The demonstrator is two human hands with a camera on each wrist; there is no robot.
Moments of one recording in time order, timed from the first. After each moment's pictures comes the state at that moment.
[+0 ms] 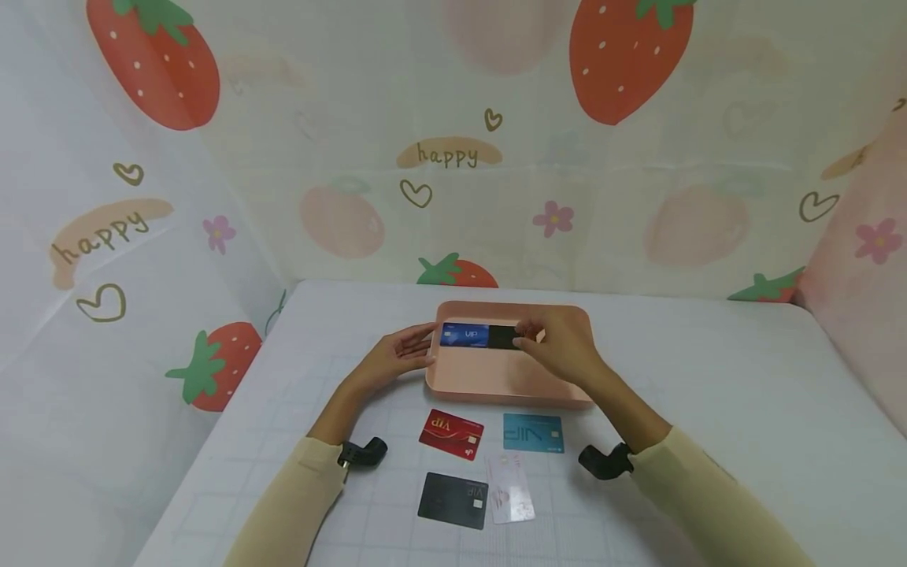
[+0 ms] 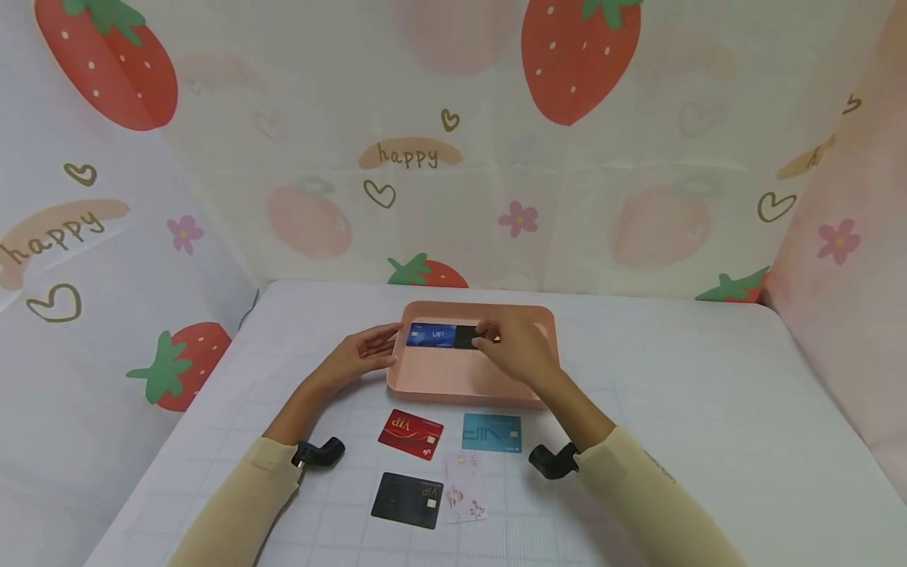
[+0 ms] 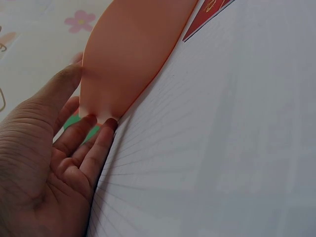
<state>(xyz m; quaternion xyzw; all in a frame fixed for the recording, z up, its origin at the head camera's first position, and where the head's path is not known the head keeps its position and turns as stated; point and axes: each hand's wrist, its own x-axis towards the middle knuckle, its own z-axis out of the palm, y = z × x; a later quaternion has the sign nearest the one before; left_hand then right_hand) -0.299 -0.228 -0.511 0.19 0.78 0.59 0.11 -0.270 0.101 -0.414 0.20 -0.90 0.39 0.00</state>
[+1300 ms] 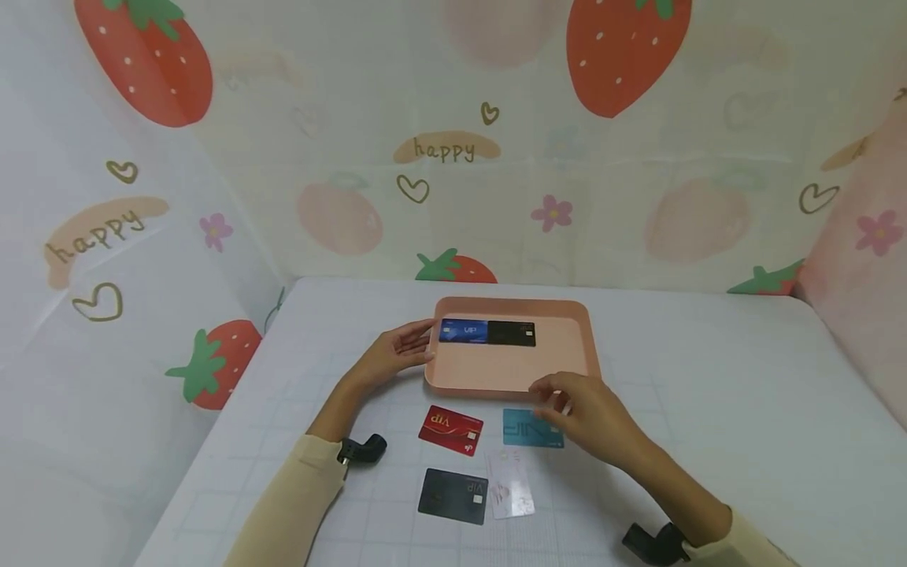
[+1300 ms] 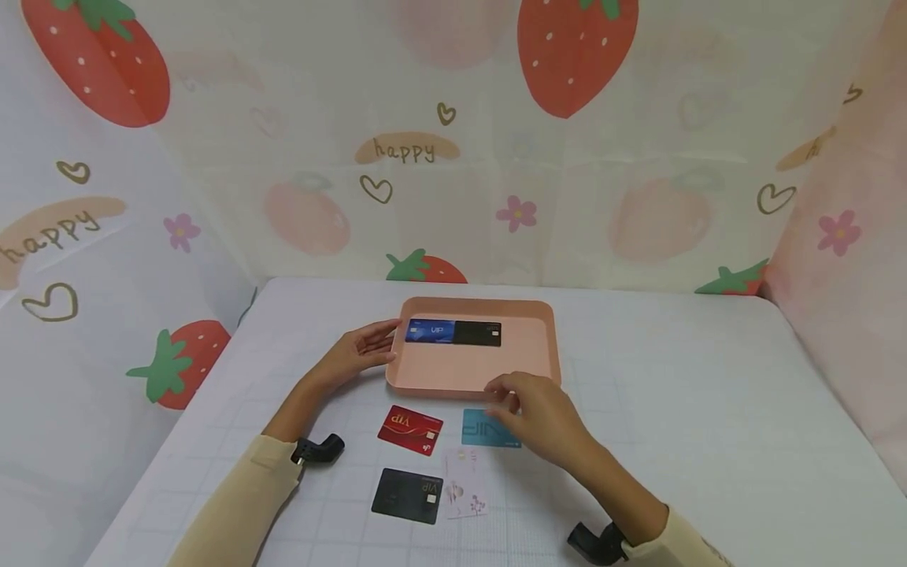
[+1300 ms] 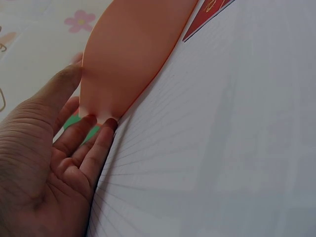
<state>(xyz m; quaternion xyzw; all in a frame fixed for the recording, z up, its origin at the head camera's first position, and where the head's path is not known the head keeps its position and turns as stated) -0.298 -0.227 -0.511 0.19 0.78 0.59 0.10 -0.179 0.127 -0.427 0.21 -0.91 0.36 -0.02</state>
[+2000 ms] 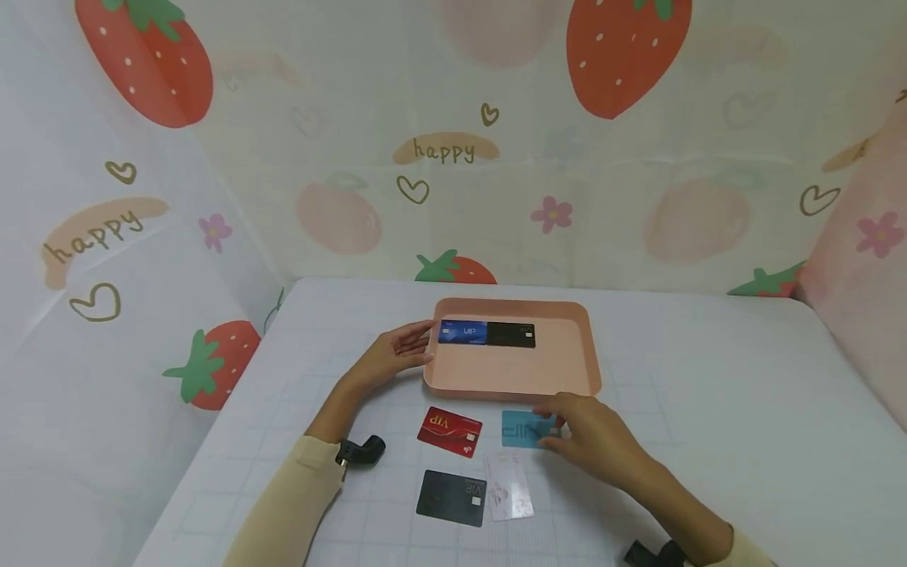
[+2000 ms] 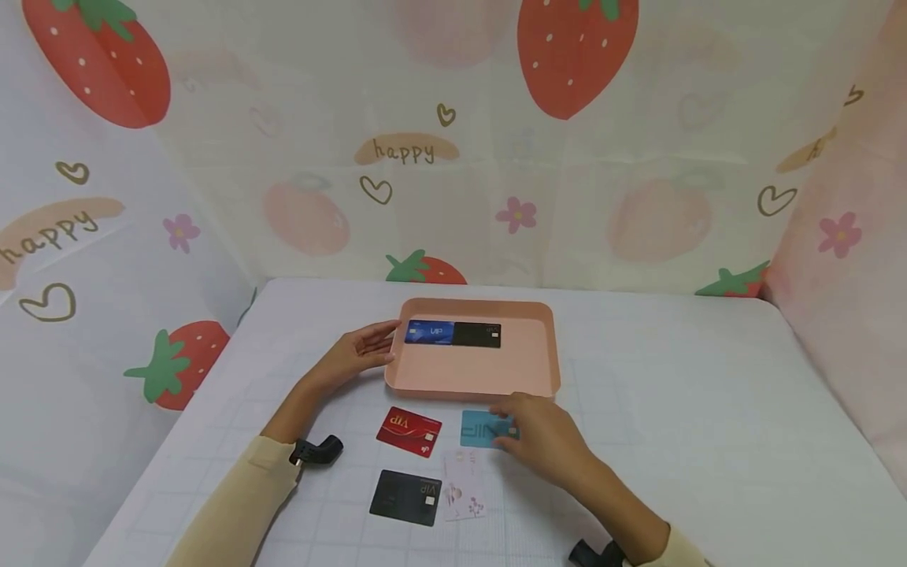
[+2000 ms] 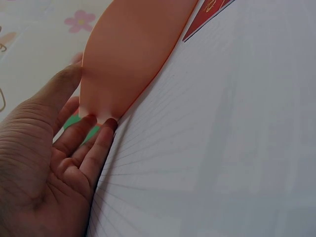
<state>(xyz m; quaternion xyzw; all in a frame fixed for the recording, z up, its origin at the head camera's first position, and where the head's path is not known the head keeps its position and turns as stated) -0.300 -0.229 -0.514 0.20 0.77 0.60 0.11 -0.169 0.128 -0.442 0.21 -0.94 0.28 -0.04</state>
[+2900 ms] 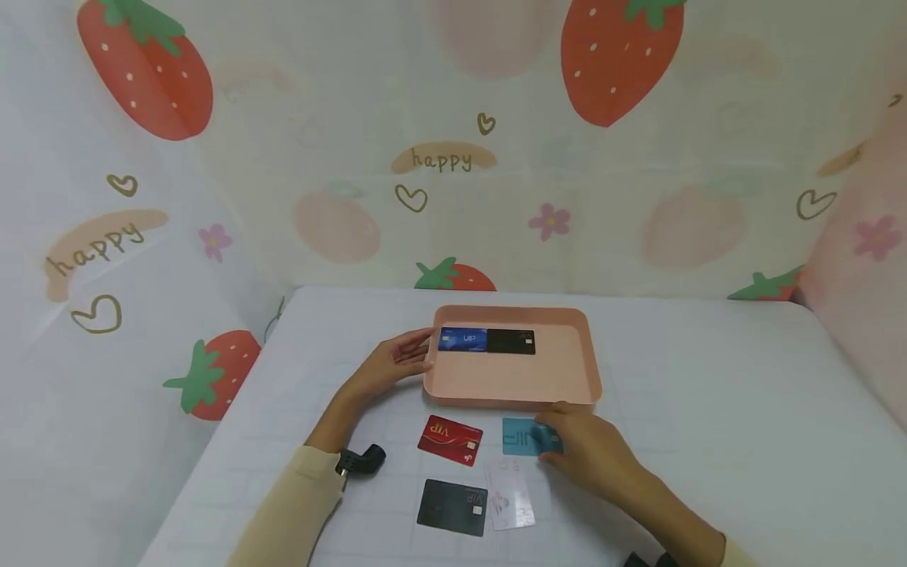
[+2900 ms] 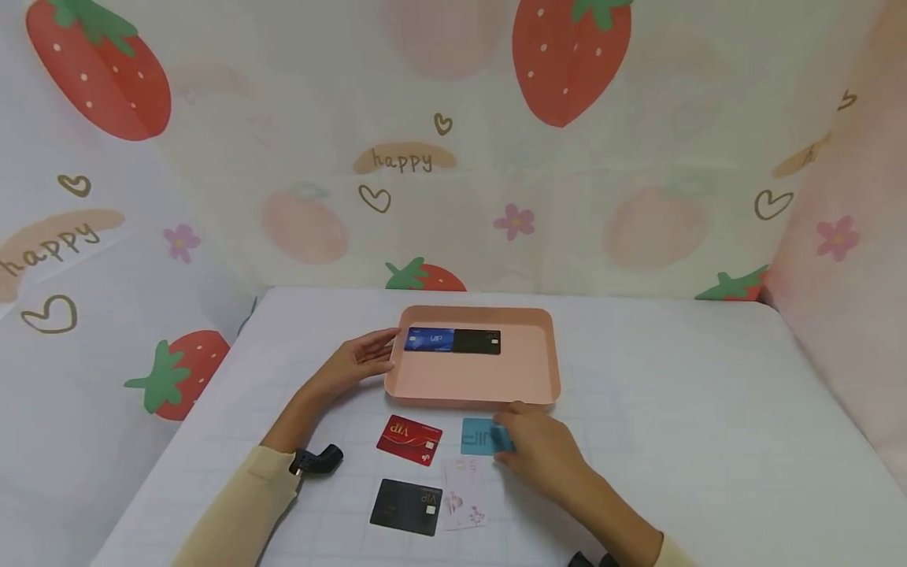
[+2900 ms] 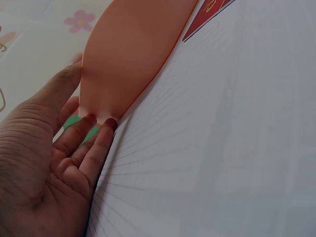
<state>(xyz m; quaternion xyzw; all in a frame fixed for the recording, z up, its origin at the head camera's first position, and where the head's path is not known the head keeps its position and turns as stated) -0.299 -0.233 -0.515 0.20 0.78 0.59 0.11 -0.164 0.116 -0.454 0.19 -0.96 0.18 -0.03</state>
